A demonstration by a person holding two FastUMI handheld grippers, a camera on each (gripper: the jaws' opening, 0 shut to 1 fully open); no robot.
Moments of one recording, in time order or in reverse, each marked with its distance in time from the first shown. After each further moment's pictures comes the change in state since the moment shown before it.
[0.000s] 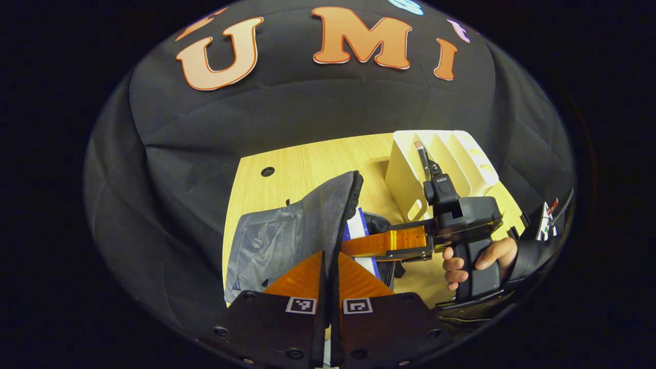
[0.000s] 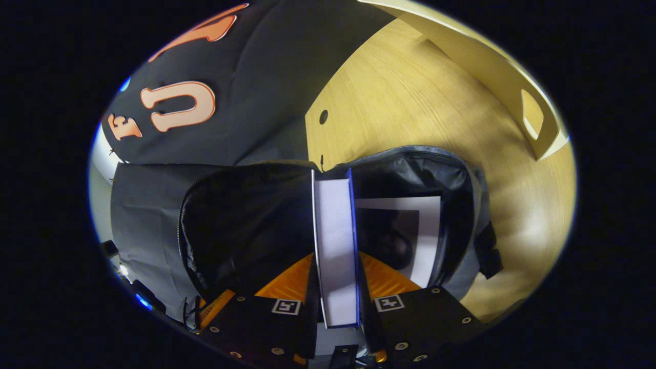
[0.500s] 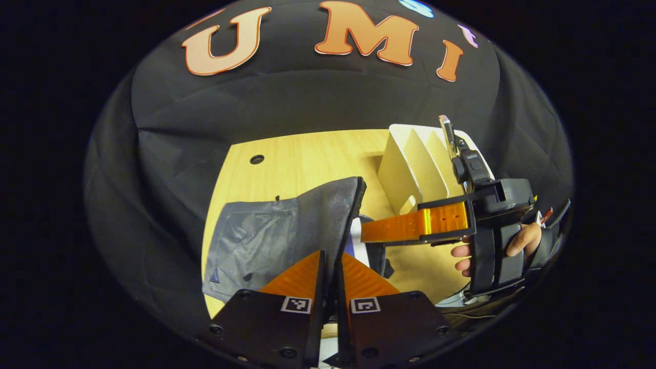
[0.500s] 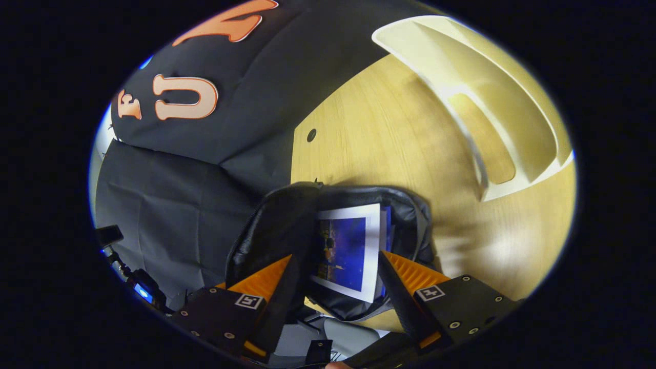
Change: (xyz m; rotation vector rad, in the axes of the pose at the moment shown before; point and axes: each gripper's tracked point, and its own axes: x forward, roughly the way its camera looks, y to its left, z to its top) left arm 0.022 -0.032 -0.020 -0.062 0.024 -0.079; right arm -0.055 -0.024 0.032 -0.126 -0.121 -0.104
